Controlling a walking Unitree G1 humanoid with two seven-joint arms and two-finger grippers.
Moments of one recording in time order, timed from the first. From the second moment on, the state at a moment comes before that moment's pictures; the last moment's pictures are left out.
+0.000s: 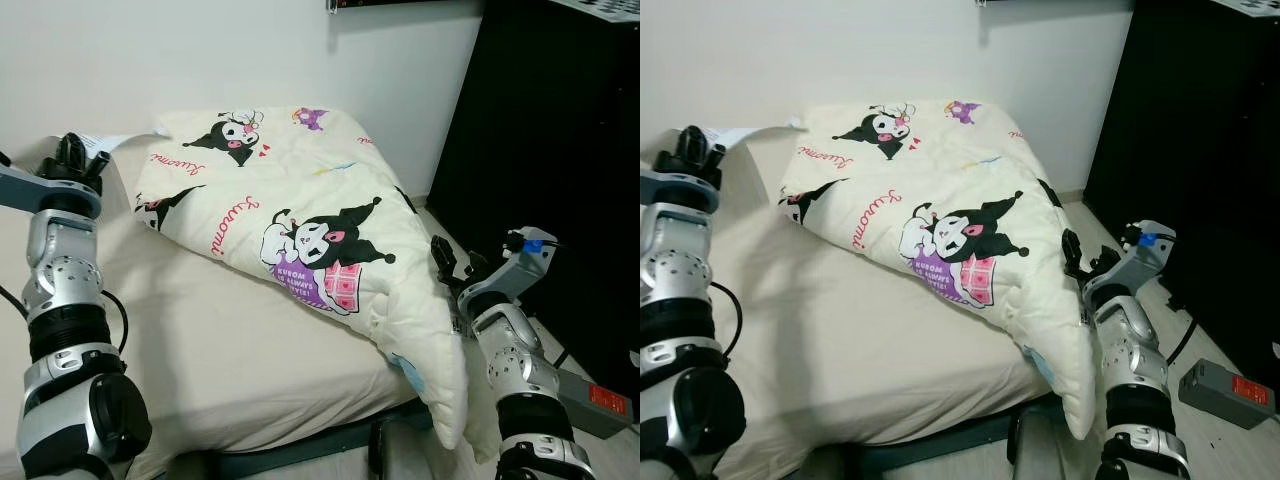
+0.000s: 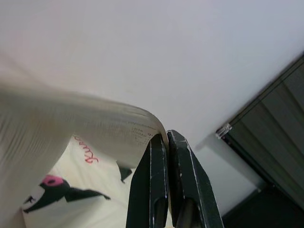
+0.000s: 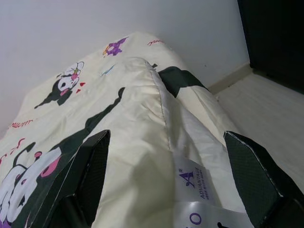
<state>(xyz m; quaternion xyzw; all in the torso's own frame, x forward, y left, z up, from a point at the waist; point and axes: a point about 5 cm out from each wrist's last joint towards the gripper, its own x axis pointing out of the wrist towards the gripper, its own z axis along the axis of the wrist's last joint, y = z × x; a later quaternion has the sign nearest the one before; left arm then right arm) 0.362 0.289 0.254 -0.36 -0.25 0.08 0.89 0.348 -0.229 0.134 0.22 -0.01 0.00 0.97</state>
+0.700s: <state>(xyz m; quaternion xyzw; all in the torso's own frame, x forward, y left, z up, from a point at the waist) 0.314 0.192 0.279 -0.24 -0.22 -0.42 0.85 0.315 -0.320 0.204 0.41 -0.22 0.06 0.88</state>
